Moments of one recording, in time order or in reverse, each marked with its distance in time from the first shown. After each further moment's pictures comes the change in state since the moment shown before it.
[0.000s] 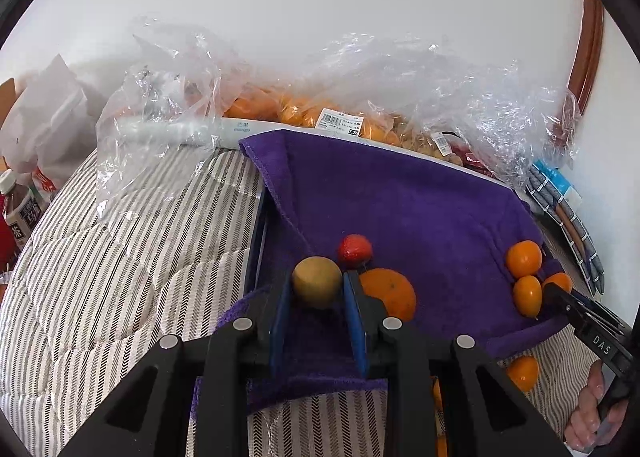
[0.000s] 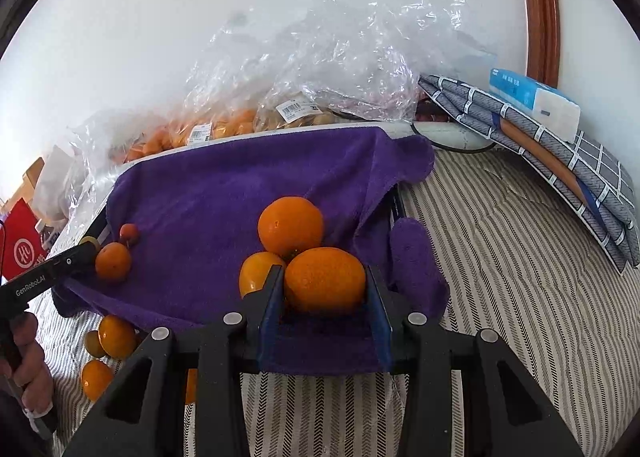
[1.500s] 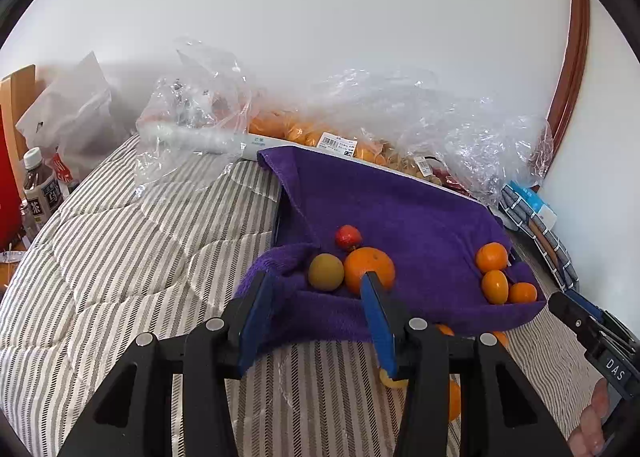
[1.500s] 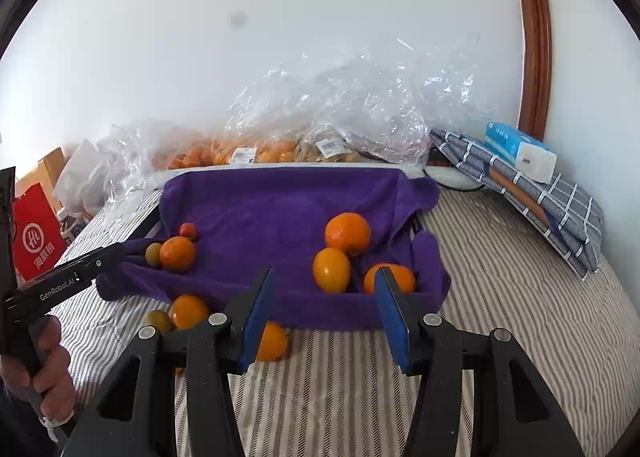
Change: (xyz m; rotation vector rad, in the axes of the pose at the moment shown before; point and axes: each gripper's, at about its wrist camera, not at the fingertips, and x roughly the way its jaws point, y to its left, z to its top) left arm -0.056 0.018 -0.031 -0.052 -0.109 -0.040; right arm -0.076 0.051 -0.022 -0.069 -0.113 -0.015
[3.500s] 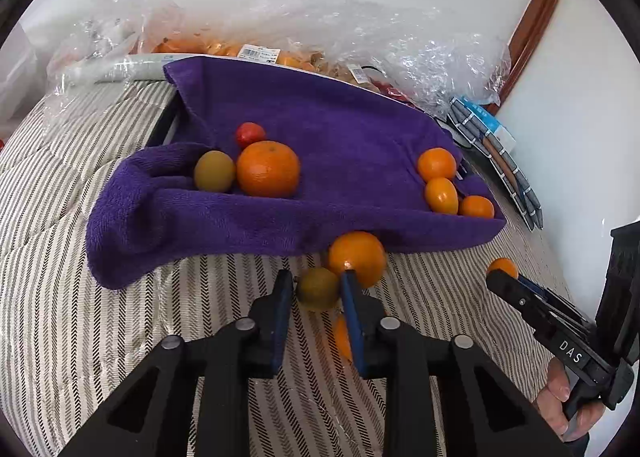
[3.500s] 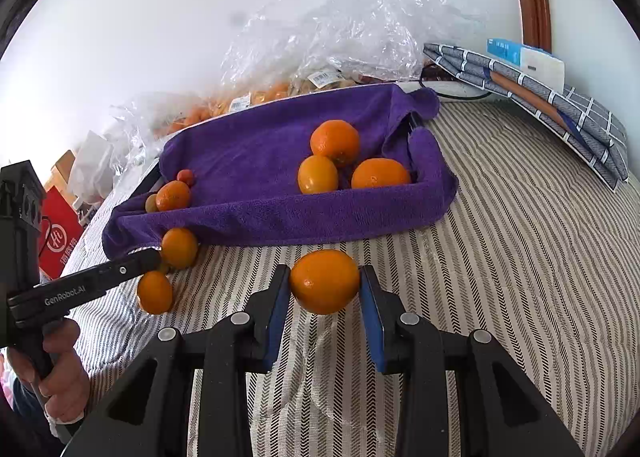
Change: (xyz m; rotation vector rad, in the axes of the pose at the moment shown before) left arm 0.031 -0.045 -0.030 0.086 0.278 -0.182; right arm 0.018 -0.035 -0.044 0.118 0.153 0.108
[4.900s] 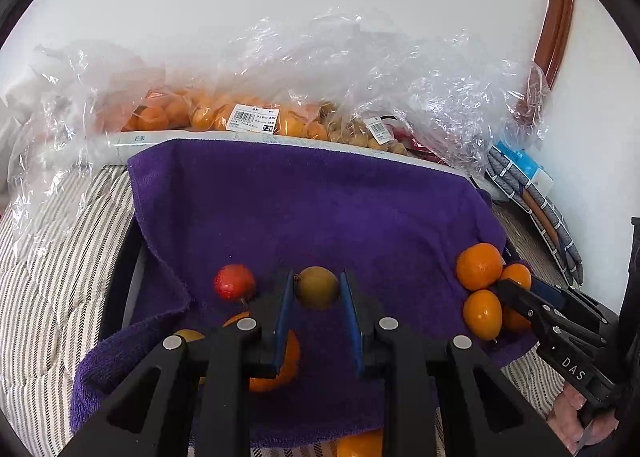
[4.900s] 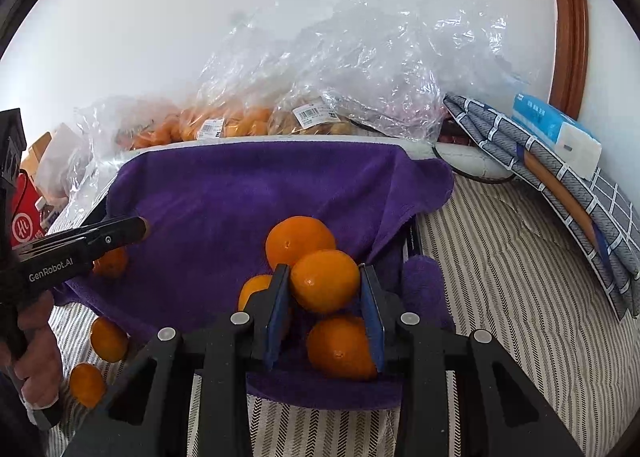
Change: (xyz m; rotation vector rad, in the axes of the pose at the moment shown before) left arm 0.047 -0.013 0.078 0.029 -0.115 0.092; right arm 0.061 -0.012 0.077 -0.144 -0.055 -0.060
